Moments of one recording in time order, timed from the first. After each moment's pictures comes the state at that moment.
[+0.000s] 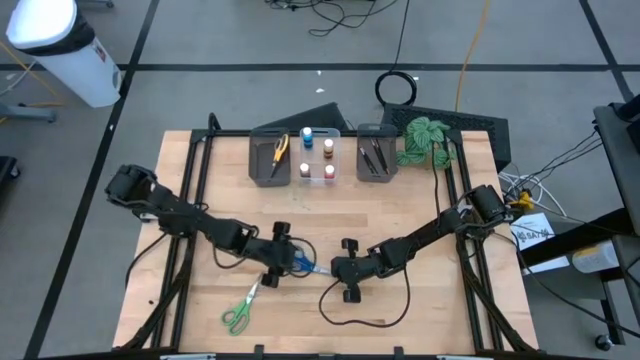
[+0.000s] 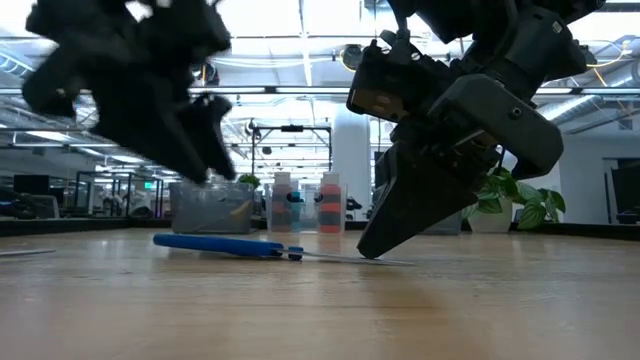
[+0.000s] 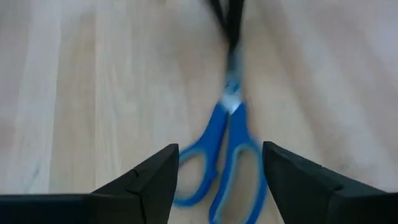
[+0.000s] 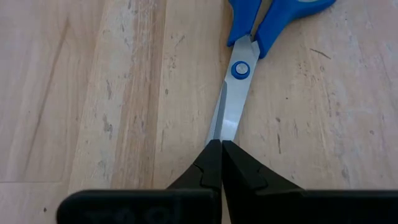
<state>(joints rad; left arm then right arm) -0.37 1.54 0.77 -0.06 -0.20 -0.03 0.38 1.94 1.02 -0.04 0.20 0.32</state>
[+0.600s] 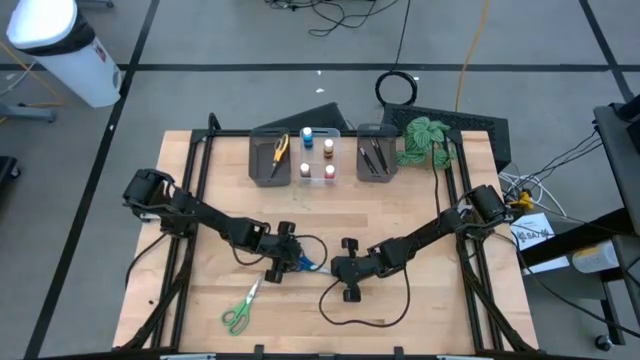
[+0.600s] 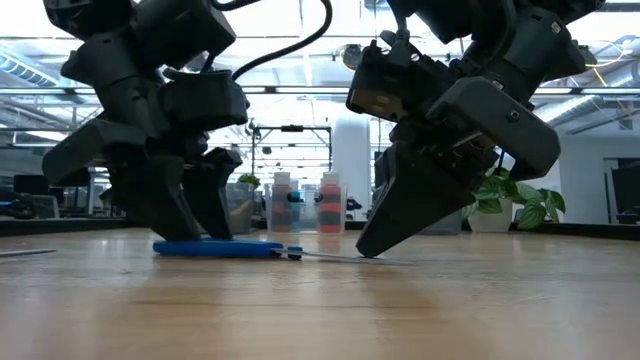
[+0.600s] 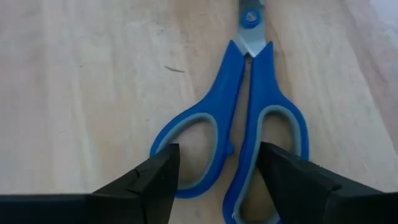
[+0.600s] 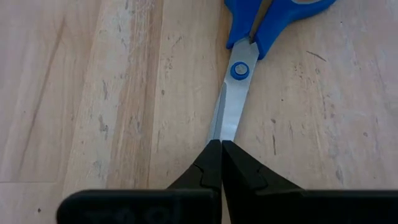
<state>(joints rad) -0.28 1.71 0.77 -0.07 -0.07 0.01 0.38 1.94 1.02 -0.04 0.21 0.31</state>
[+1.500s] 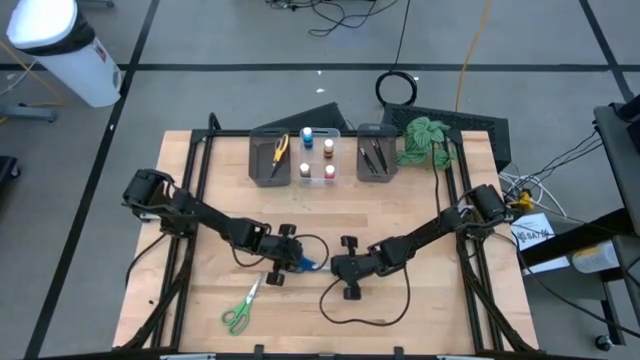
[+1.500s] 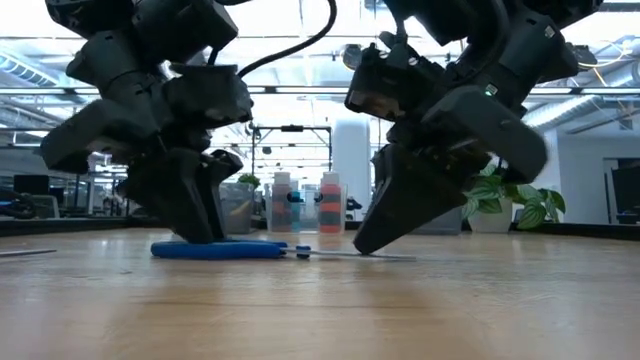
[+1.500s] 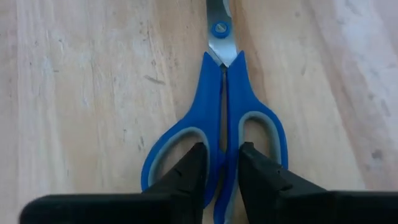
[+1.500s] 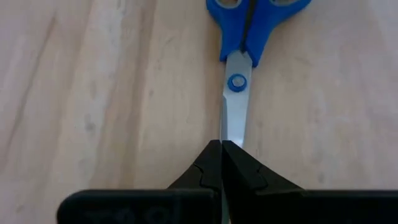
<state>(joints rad) -0.28 1.73 0.78 -0.12 0.02 -0.09 0.38 1.93 1.02 0.02 0.20 0.29</state>
